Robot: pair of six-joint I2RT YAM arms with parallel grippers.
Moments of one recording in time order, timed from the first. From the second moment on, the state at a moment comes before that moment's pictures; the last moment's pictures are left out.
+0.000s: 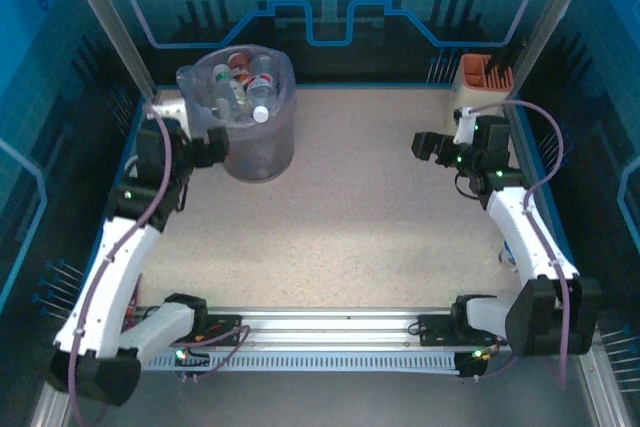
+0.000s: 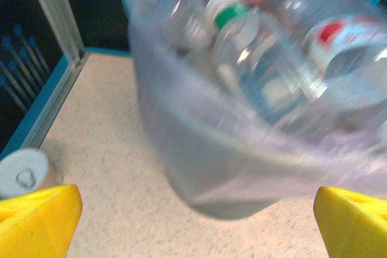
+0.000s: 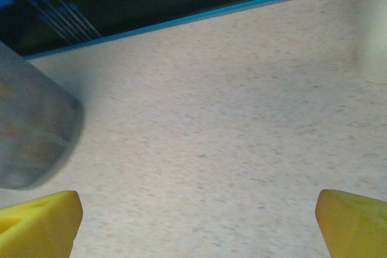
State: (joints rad) left arm -0.14 0.95 1.07 -0.58 -0.23 -0.23; right arm -0.01 1.20 0.92 -0.29 -0.27 0.22
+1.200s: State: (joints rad) left arm -0.01 1.46 0.36 0.66 -0.25 -0.17; right arm -0.01 1.44 0.44 0.53 -0.03 0.02
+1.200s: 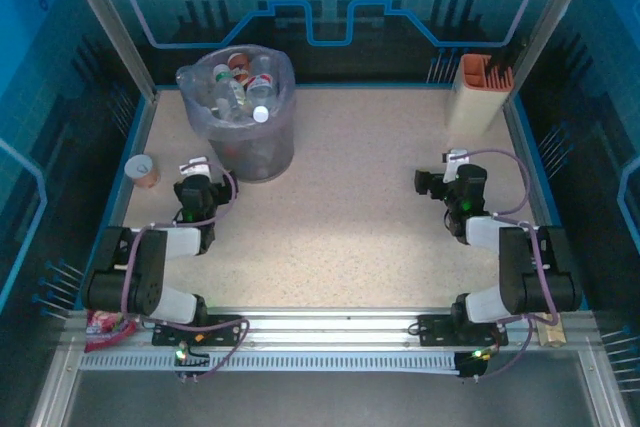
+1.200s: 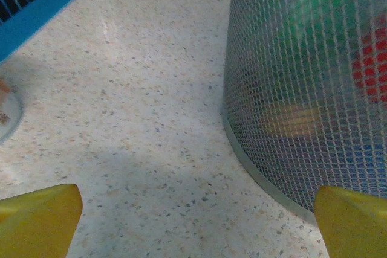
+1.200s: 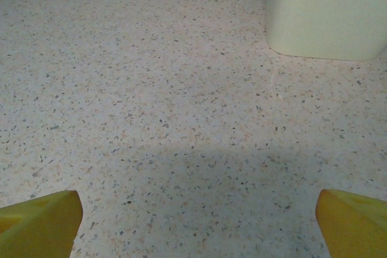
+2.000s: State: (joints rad) left arm -0.02 1.54 0.36 0.83 -0.20 -0.14; right arm 0.10 1.53 0.37 0.81 0.11 -0.05
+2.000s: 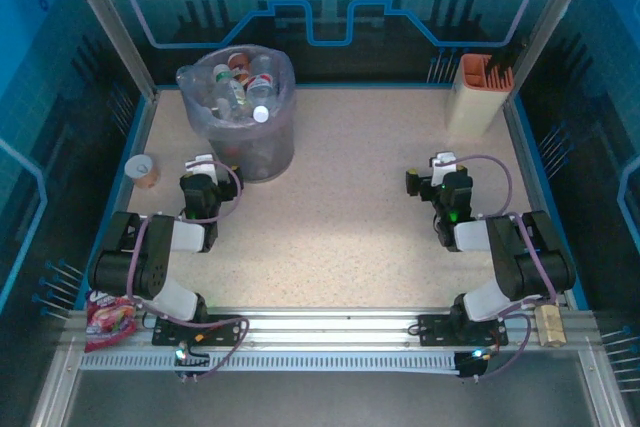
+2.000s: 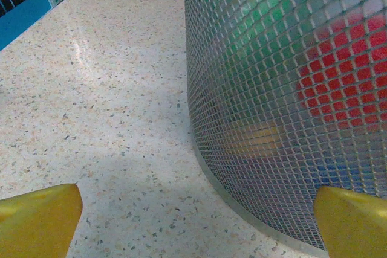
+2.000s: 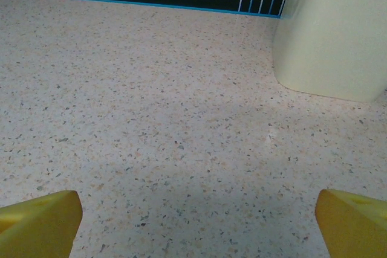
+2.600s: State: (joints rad) left arm -0.02 1.54 0.36 0.83 -0.20 -0.14; right arm 0.10 1.53 0.37 0.80 0.11 -0.05
